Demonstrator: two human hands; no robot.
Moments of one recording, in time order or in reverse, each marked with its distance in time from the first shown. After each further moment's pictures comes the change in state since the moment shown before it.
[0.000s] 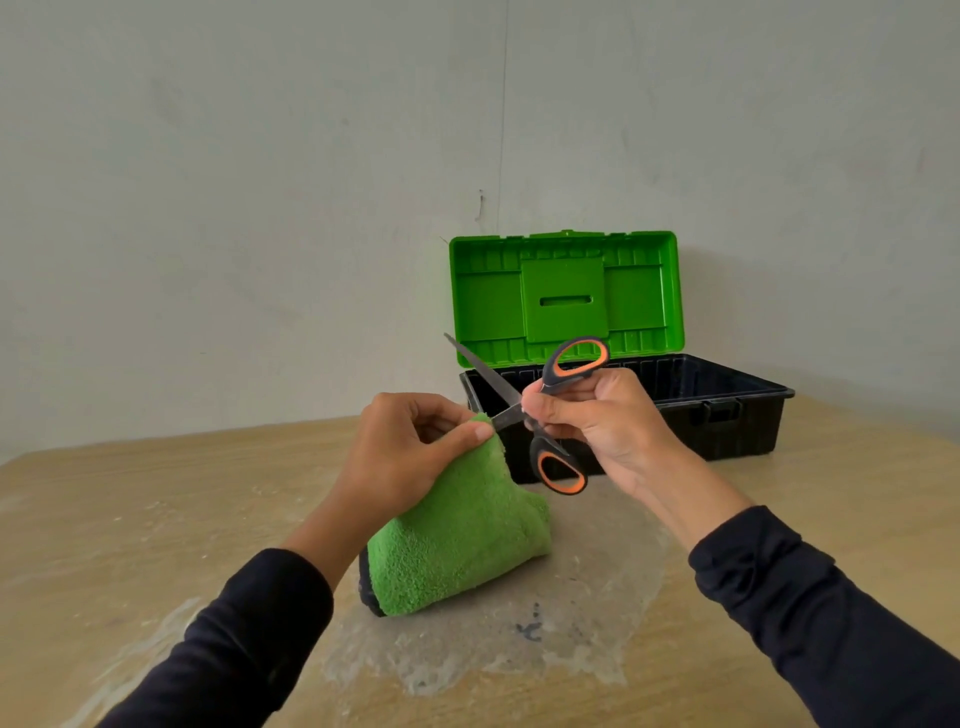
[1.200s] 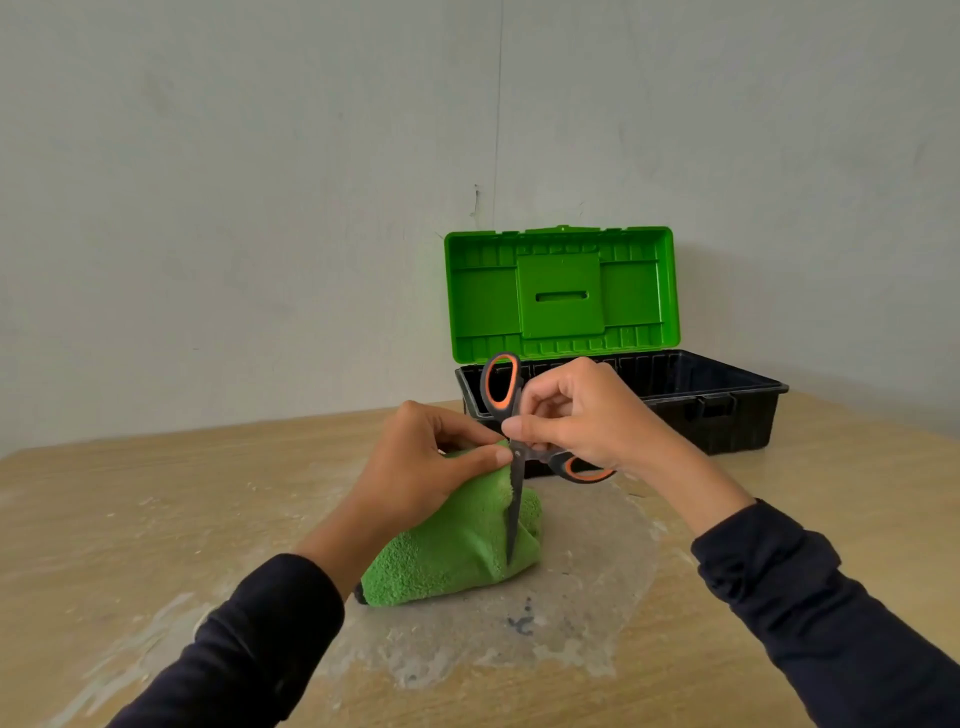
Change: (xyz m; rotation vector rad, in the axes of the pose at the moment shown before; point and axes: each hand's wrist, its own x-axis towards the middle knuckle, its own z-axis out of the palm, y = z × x) left_hand -0.007 0.001 0.015 0.024 -0.128 -0.014; right_hand 0.001 -0.011 -0.006 -0.706 -0.266 -0.218
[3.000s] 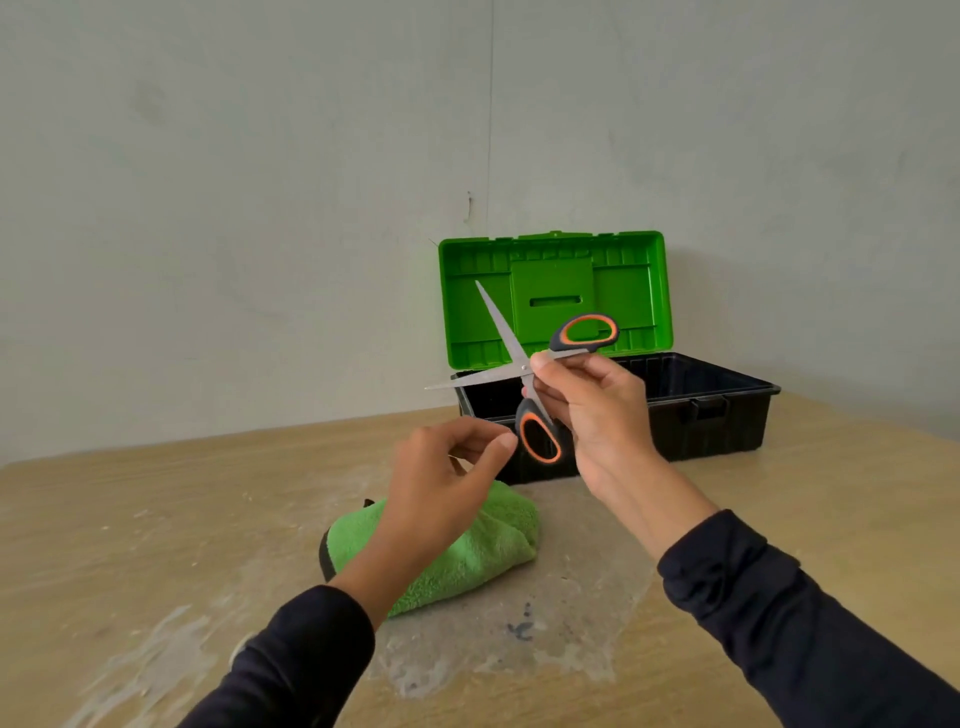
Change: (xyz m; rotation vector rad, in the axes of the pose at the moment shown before) left_hand -0.005 -0.002 0.024 0.063 0.179 0.065; right_hand 0.007 -0.004 0.023 0.946 0.677 0.271
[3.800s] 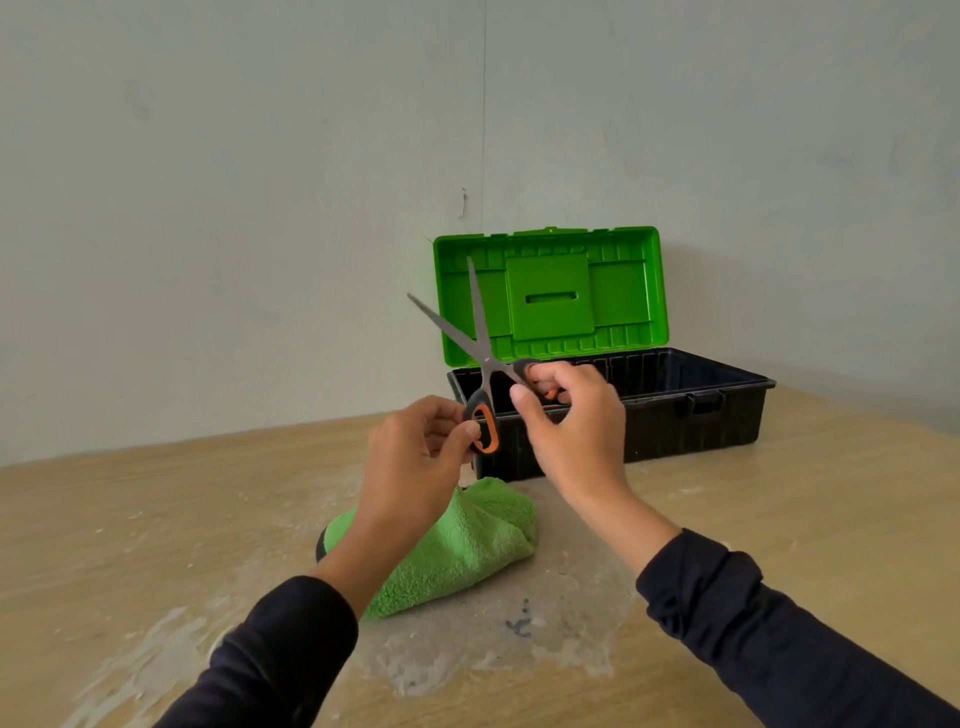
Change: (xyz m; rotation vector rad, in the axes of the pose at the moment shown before) left_hand 0.010 -0.008 -0.009 -0.099 0.090 -0.068; right_hand -0.001 0.031 -0.010 -0.929 0.050 -0.525
